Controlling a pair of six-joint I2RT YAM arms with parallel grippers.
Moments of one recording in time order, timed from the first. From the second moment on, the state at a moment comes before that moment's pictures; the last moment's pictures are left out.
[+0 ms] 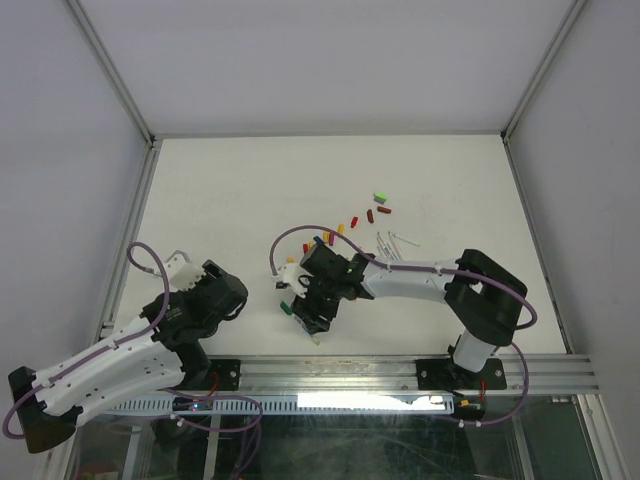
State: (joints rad) left arm -0.93 0.67 0.58 -0.99 -0.79 -1.57; right arm 1.09 1.70 1.01 -0.39 -0.37 -0.13
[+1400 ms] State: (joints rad) left arm -0.93 0.49 0.49 -0.89 -0.75 -1.48; right arm 1.16 1.76 1.07 -0.40 -0.07 -0.21
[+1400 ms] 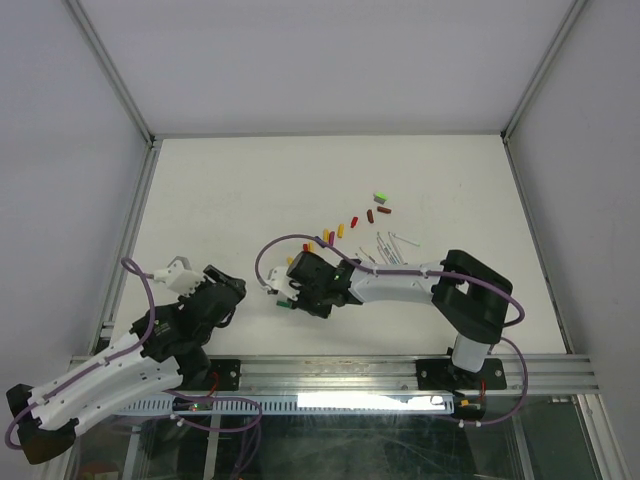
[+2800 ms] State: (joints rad) left arm -0.93 0.84 0.04 0.58 -0.26 -1.35; right arm 0.78 1.61 1.03 -0.40 -0.82 -0.04
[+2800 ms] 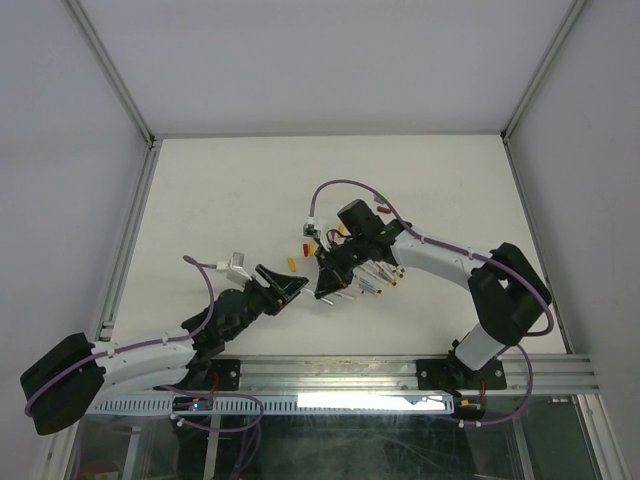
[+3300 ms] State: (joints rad) left arm -0.93 1.00 0.12 0.73 -0.23 -1.29; right arm 0.73 1.61 1.02 -0.38 -0.96 0.03
